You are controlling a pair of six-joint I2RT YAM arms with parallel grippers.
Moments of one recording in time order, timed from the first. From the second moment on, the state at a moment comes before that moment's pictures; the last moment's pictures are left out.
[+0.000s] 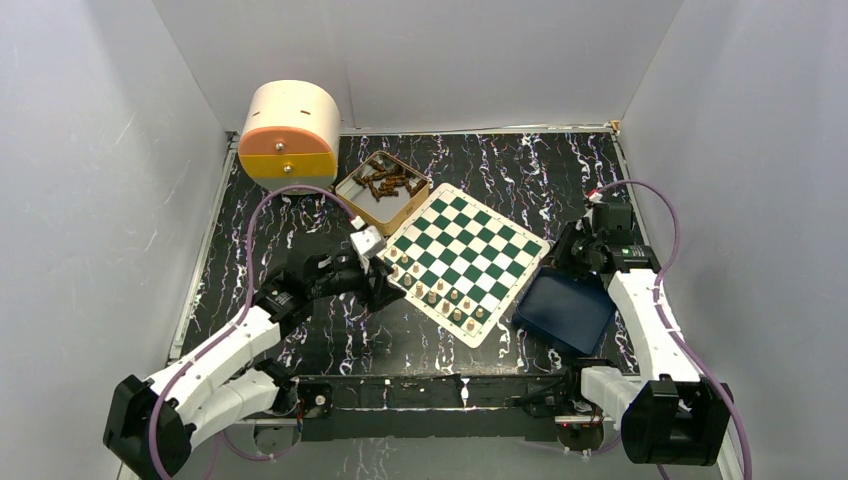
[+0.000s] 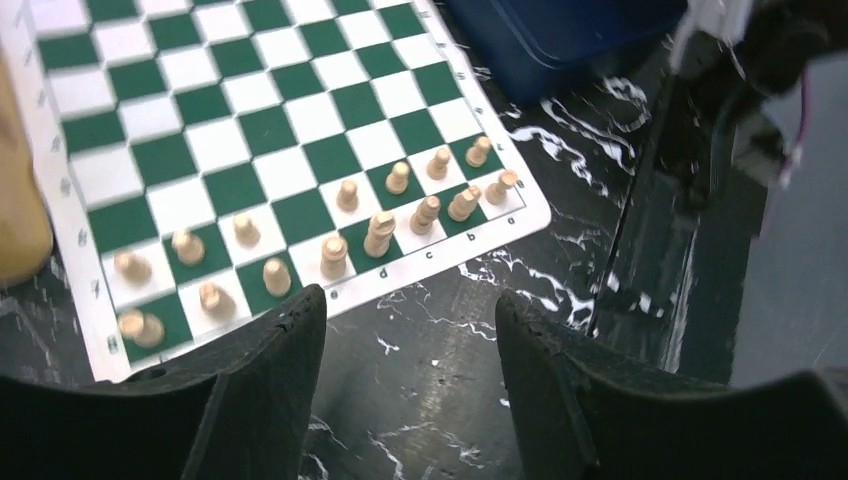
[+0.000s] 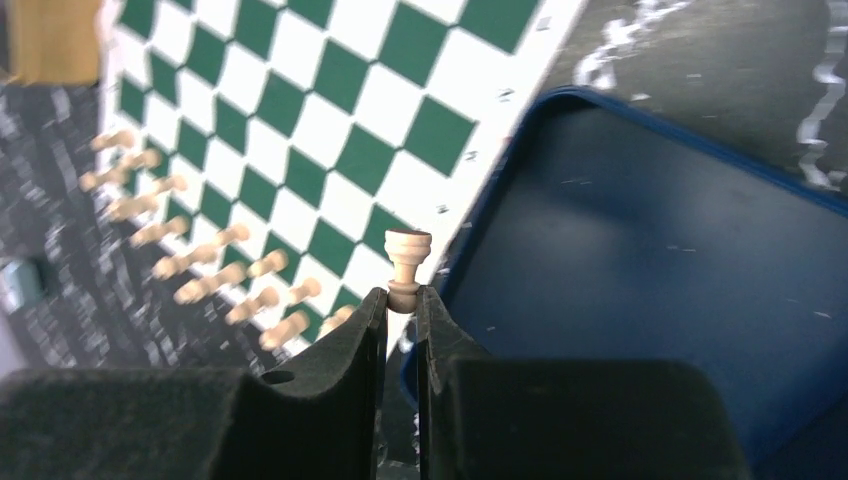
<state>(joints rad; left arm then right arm) -0.59 0.90 0.56 -0.07 0.51 -0.05 0.01 1.03 0.79 -0.68 -0.24 0.42</state>
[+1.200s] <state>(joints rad) -0.61 1.03 0.65 -0.07 0.98 0.80 0.82 1.38 1.18 -0.62 -0.56 0.56</state>
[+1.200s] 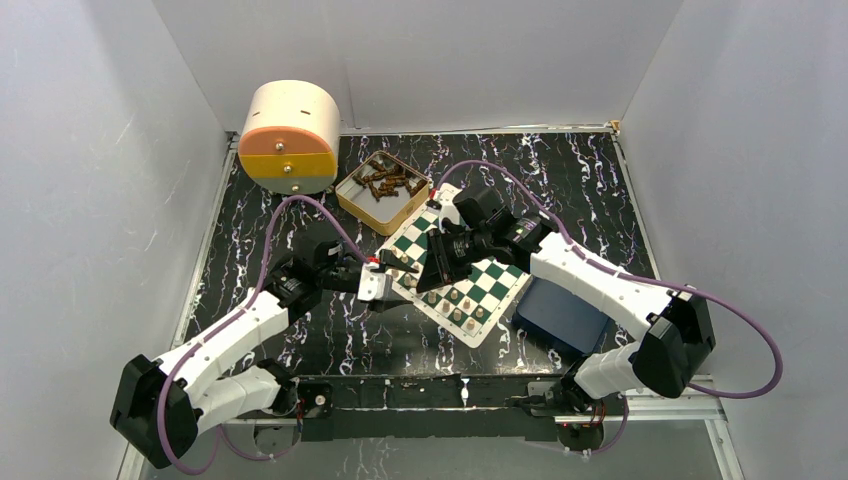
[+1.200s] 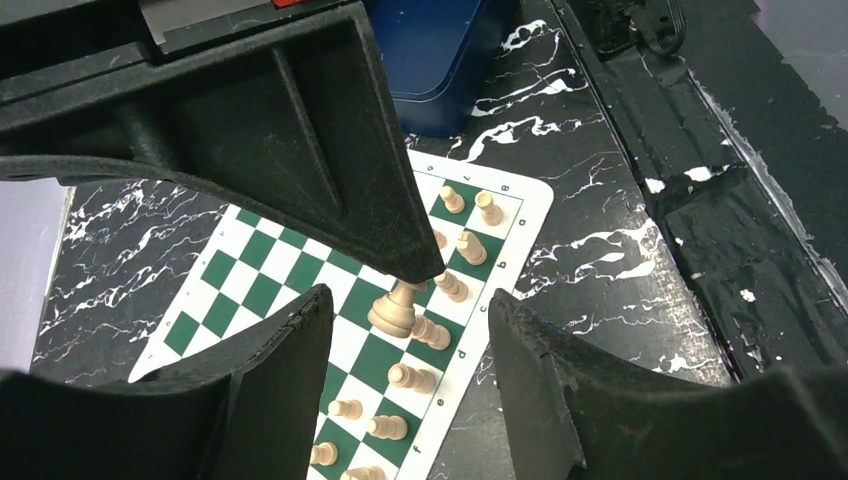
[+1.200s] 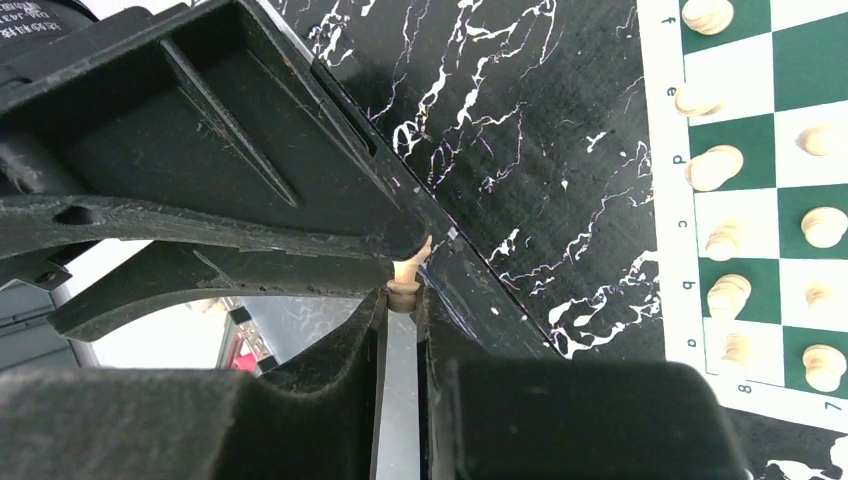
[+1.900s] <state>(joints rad) -0.61 1.05 0.69 -0.14 0.94 0.78 0.83 1.40 1.20 -0.59 -0.59 0.58</state>
